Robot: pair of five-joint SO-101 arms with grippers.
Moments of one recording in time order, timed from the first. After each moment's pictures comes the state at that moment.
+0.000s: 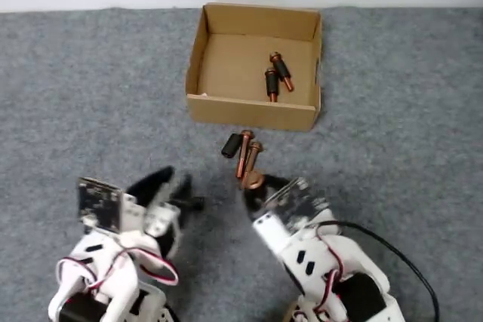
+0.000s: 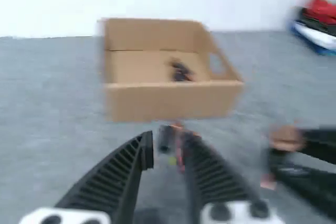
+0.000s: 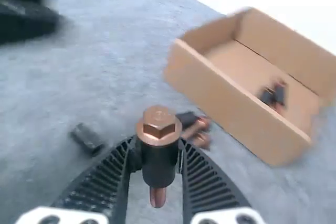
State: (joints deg) left arm 13.5 -103.6 68.9 69.2 17.1; right arm -31.7 -99.9 75.1 57.5 8.0
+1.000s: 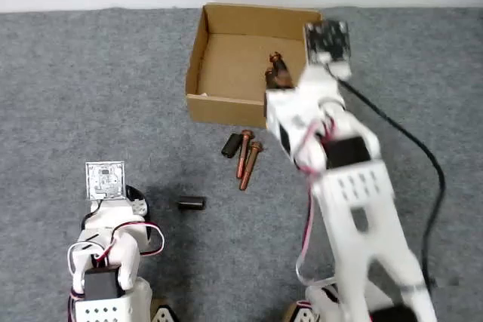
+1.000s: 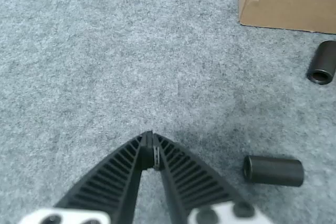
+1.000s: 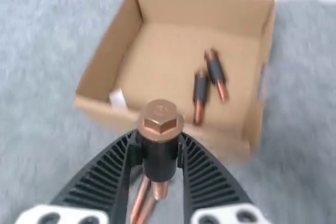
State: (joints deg) left arm -9.4 -103.5 96.7 61.6 5.8; right arm -17.3 -24.1 20.7 47.0 -9.1
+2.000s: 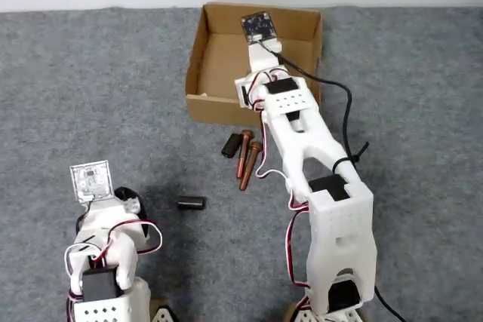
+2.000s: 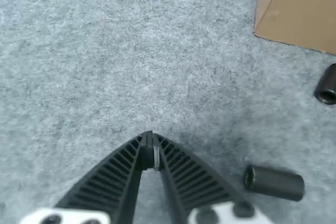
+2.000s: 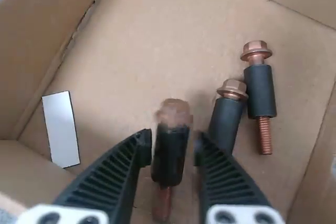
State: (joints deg) left arm -11.5 -103.5 96.7 61.6 11.2; right arm -18.7 35.1 -16.4 38.7 1.5
